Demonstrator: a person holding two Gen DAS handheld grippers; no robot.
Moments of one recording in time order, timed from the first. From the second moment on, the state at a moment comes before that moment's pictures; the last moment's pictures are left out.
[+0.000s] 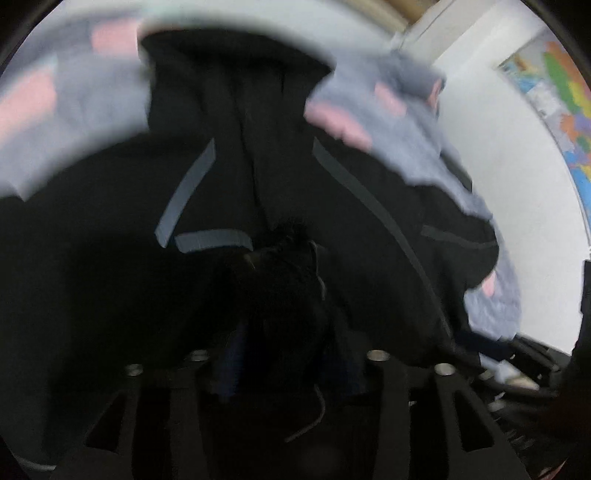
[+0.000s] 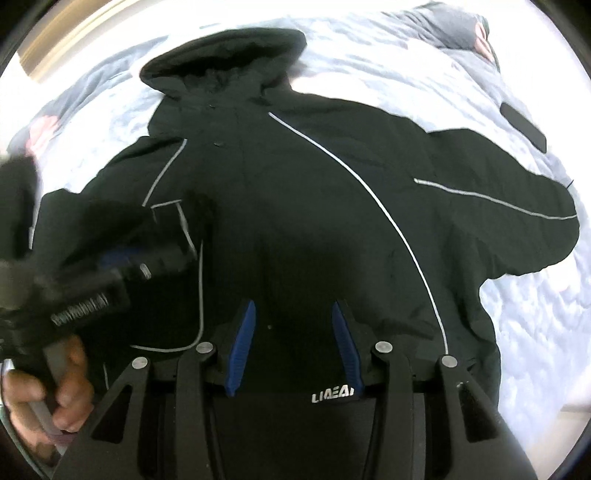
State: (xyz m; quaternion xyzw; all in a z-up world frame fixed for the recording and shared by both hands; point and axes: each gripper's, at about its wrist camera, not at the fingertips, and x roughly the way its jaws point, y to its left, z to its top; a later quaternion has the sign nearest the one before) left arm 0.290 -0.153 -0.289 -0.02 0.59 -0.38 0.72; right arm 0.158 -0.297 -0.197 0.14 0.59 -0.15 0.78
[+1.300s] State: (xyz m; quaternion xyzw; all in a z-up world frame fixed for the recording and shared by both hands) left arm 0.311 -0.072 -0.221 -0.08 0.54 -0.35 0.77; right arm 0.181 -0.411 -0.151 0.24 0.50 -0.18 0.82
